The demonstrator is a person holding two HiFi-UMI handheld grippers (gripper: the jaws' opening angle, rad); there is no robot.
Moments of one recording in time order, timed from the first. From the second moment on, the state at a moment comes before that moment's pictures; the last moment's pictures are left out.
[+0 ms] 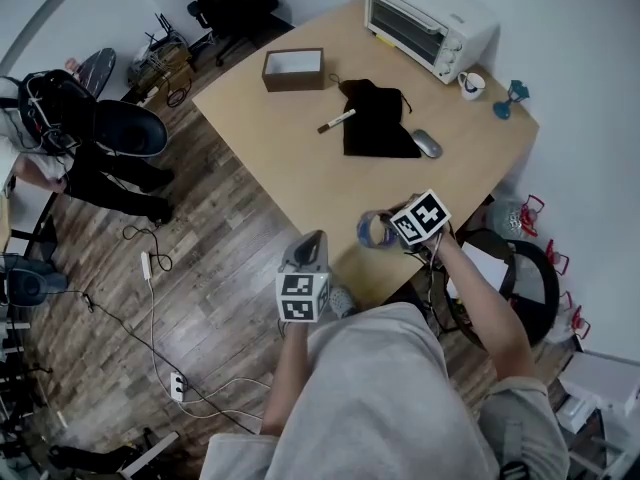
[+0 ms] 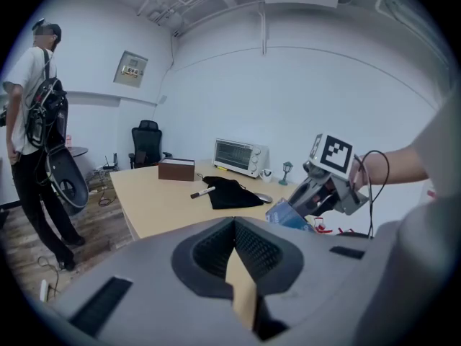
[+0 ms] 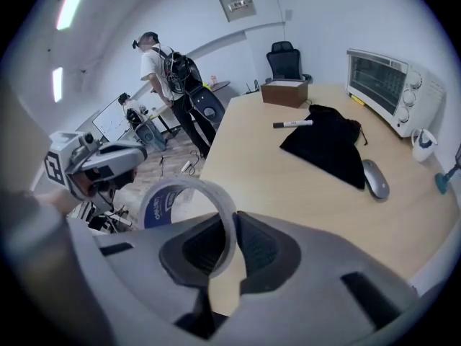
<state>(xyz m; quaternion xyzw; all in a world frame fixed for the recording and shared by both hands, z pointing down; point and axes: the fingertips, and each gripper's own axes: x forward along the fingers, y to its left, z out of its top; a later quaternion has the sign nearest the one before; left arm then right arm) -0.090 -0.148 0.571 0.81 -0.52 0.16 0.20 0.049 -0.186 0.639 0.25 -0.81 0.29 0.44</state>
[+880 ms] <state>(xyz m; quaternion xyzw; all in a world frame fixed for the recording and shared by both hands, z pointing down) -0.081 -0.158 0.533 0.83 -0.51 0.13 0.17 0.062 -0.216 0.518 0.40 -0.86 0.27 0.18</state>
